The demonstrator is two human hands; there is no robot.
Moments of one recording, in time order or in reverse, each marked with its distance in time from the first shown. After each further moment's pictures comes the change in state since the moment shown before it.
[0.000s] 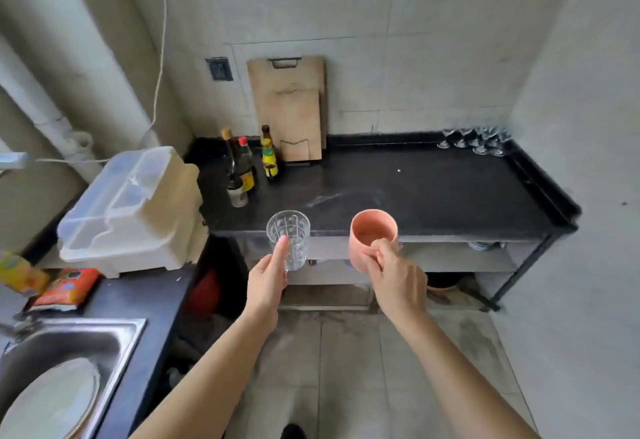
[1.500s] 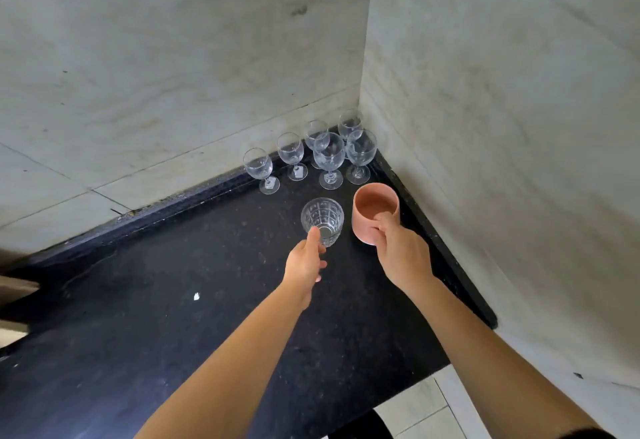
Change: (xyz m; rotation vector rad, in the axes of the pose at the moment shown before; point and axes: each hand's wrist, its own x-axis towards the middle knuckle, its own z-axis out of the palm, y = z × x) left_hand 0.446 -0.028 0.778 0.521 -0.440 -0.425; right_hand 0.525 0.611 0.100 -0.118 -0.334 0.488
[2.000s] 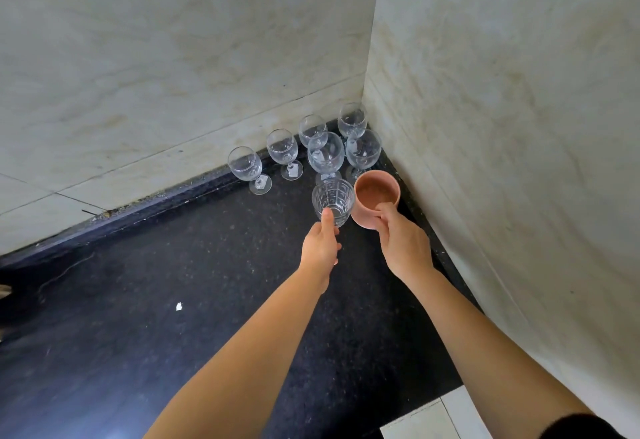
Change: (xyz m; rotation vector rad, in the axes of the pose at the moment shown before) left_hand 0.055 0.030 0.052 -0.007 0.001 -0.010; right_hand 0.064 0.034 0.030 0.066 -0.011 -0.024
